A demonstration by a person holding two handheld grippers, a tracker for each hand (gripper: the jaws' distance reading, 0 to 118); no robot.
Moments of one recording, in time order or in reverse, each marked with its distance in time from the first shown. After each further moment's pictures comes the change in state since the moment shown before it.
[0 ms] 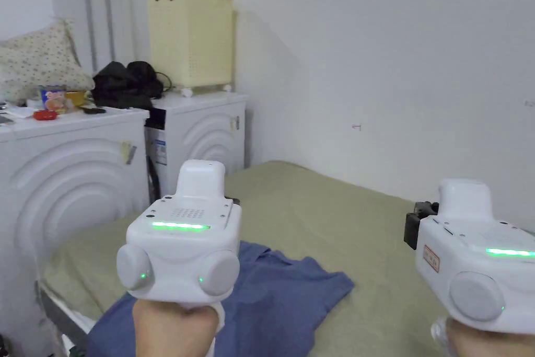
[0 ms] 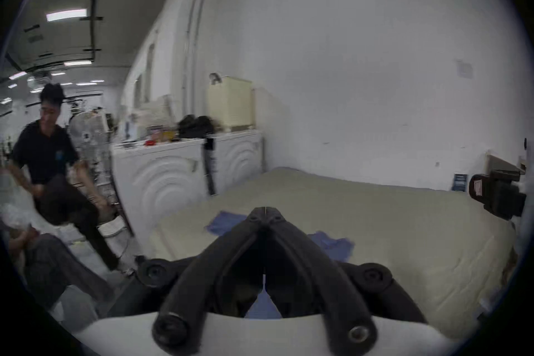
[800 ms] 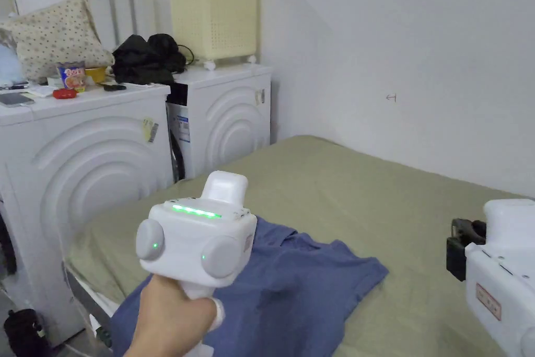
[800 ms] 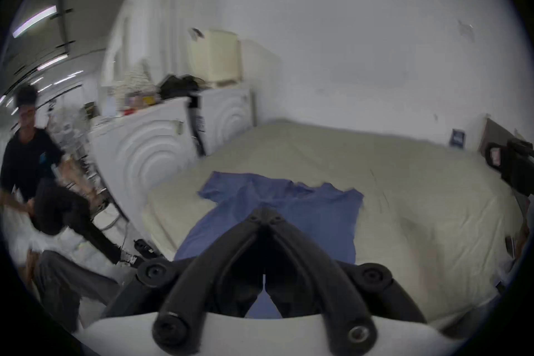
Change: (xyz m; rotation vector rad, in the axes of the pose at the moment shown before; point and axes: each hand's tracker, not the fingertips) left arm 0.014 -0.023 -0.109 -0.326 -0.185 -0.156; right arm 0.036 -0.035 -0.017 -0.065 0.012 0.100
